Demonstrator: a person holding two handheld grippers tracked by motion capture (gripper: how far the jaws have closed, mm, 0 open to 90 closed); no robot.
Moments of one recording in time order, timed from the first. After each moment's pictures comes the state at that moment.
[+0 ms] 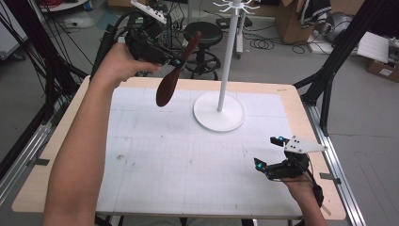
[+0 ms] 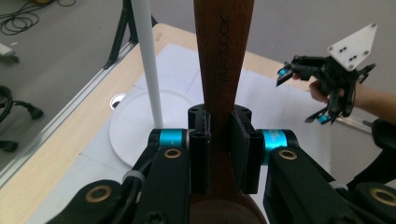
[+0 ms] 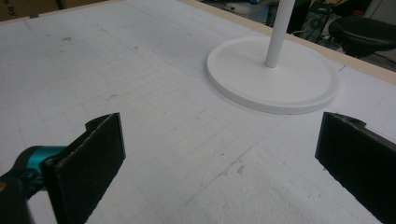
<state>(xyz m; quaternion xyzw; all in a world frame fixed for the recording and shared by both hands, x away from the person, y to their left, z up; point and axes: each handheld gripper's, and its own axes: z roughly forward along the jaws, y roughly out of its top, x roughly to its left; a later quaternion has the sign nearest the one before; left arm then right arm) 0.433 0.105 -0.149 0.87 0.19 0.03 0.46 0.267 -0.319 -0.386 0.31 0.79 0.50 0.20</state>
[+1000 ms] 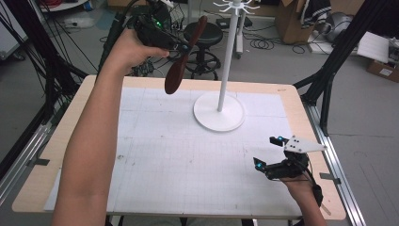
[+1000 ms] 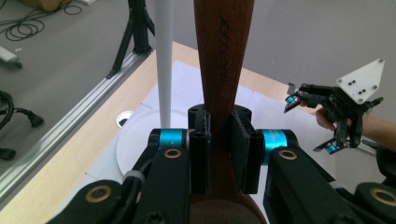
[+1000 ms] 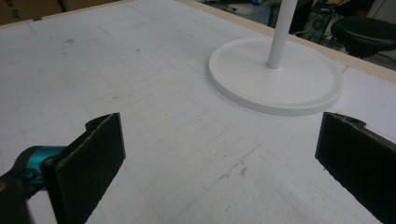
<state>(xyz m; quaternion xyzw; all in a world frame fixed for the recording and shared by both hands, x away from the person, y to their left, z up) 0.460 0.090 -0.134 0.85 0.20 0.03 0.48 0.268 -0.319 -0.386 0.31 0.78 0.50 0.19</state>
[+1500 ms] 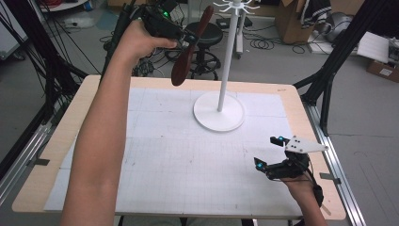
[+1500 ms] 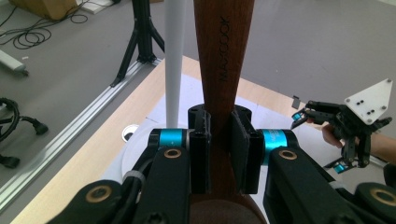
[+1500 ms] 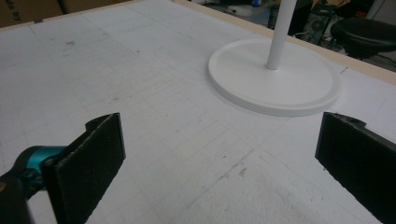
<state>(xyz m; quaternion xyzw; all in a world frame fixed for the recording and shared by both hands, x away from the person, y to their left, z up) 0.477 0.076 -0.124 0.85 0.20 0.03 0.48 0.267 -0.320 -0.385 0.31 0.78 0.50 0.19</state>
